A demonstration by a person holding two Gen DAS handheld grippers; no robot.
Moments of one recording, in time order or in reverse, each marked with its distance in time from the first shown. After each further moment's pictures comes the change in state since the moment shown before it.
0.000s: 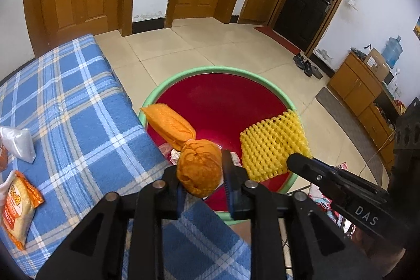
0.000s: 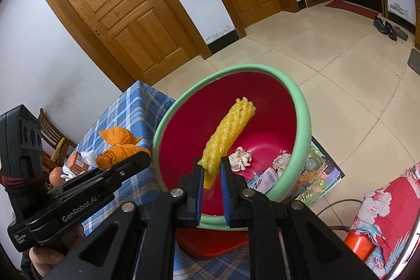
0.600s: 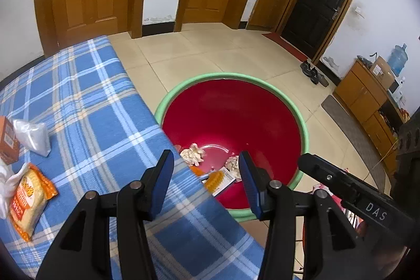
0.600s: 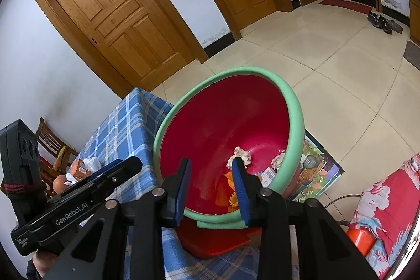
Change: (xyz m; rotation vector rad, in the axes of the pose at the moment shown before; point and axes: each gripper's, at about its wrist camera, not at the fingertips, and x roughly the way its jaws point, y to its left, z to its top) left arm -0.021 0.011 -0.004 -0.037 -0.033 0.042; right arm -0.009 0.000 0.001 0.037 -0.022 -0.001
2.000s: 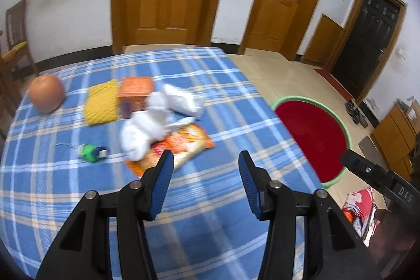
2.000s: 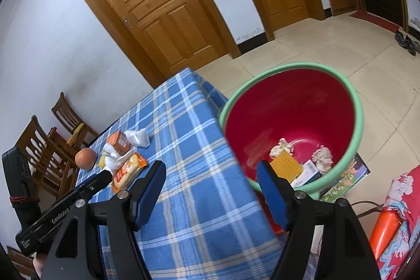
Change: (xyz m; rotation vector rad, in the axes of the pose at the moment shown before) left arm -0.121 0.119 -0.064 -0.211 -0.142 0.253; right arm -0.009 0.094 -0.039 -0.136 0.026 0.103
